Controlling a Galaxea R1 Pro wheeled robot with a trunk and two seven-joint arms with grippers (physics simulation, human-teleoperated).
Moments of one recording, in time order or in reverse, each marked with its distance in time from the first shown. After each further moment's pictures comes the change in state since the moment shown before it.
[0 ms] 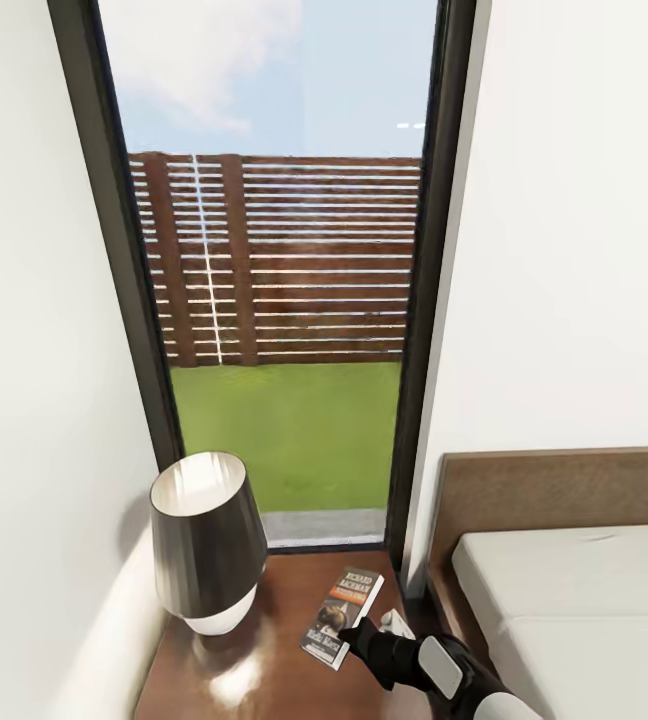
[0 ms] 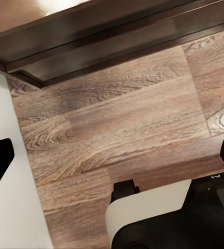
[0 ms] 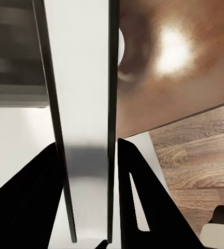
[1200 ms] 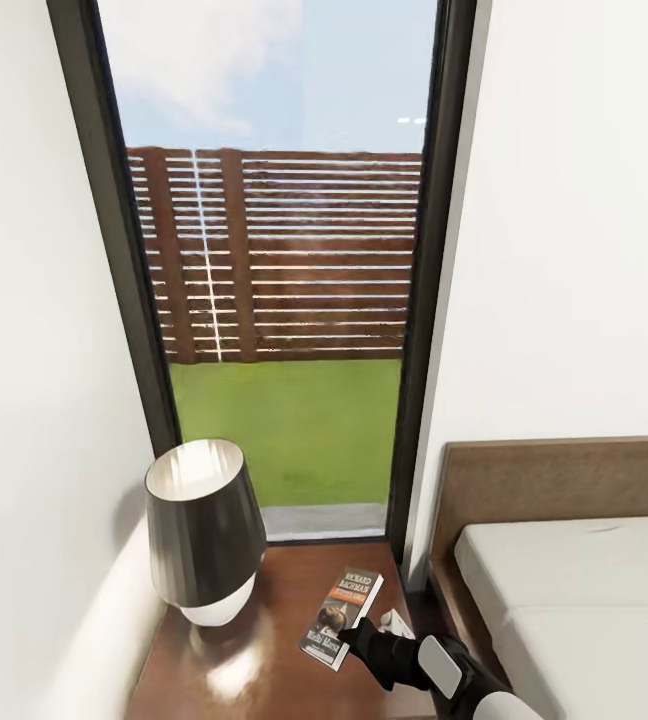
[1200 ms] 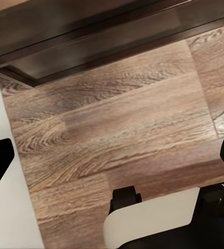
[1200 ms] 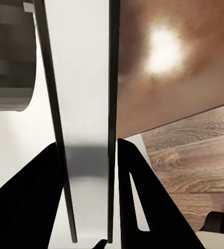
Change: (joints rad) left arm 0.000 0.000 -0.001 0.000 -0.003 0.000 0.000; right arm -0.002 0.001 0.001 0.001 0.005 0.002 -0.003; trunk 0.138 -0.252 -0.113
